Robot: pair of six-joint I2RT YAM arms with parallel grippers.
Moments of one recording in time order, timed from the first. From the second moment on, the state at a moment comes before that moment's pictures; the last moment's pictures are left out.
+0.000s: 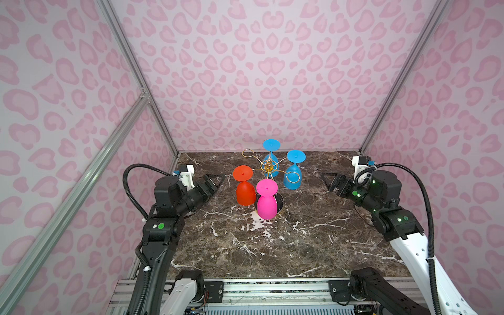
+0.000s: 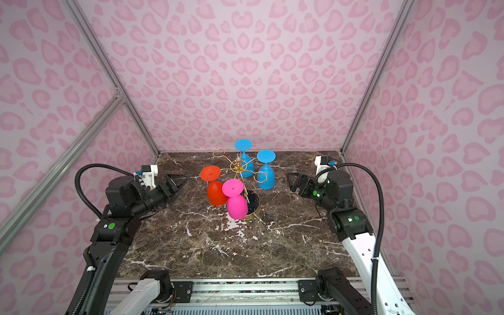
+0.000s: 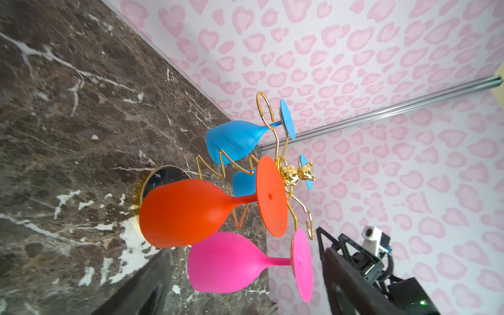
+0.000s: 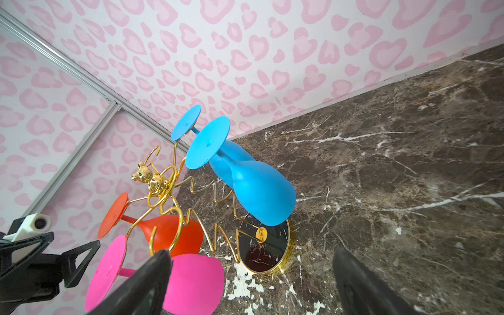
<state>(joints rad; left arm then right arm) -0.02 0.86 0.98 -0.48 0.63 -0.98 0.20 0.90 1.01 -0.46 -0.30 0.59</state>
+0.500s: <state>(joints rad) -0.12 0.96 1.00 -0.37 0.63 -1.27 0.22 0.90 0.98 -0.46 -0.30 0.62</state>
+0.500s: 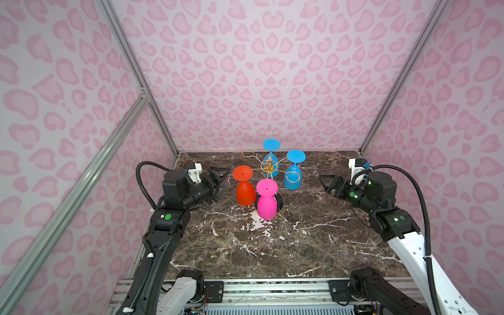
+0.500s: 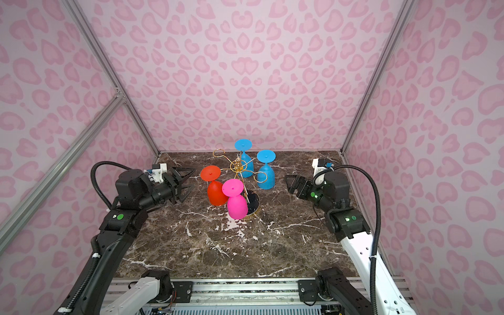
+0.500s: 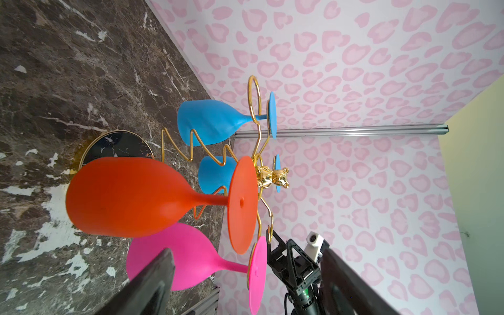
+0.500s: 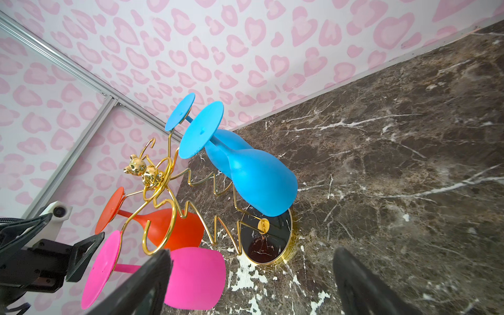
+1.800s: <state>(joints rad) -0.23 1.02 0.95 -0.24 0.57 -1.36 0.22 0.86 0.93 -0.47 -0.28 0.64</state>
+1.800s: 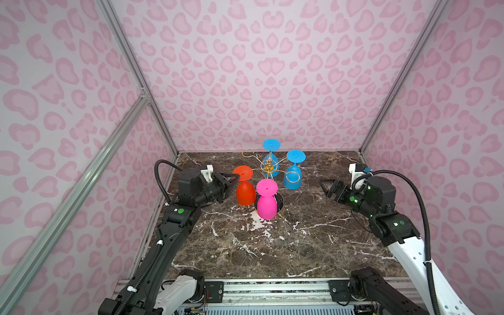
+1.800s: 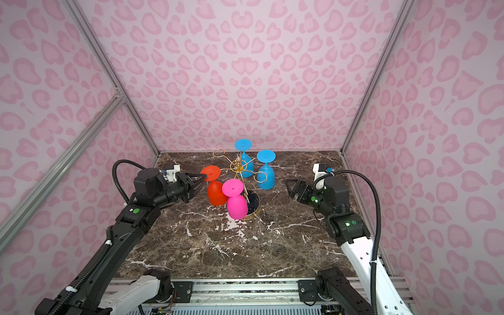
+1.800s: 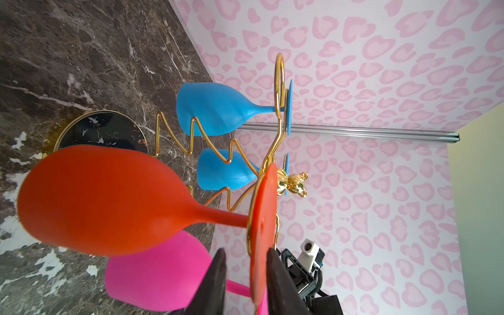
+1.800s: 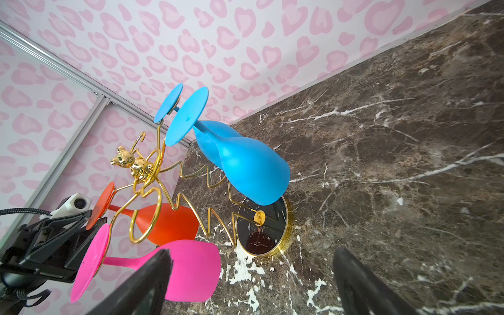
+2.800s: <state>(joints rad) -0.23 1.02 0.93 -0.19 0.57 -1.39 0.22 0.84 0.91 -0.48 -0.27 0.65</state>
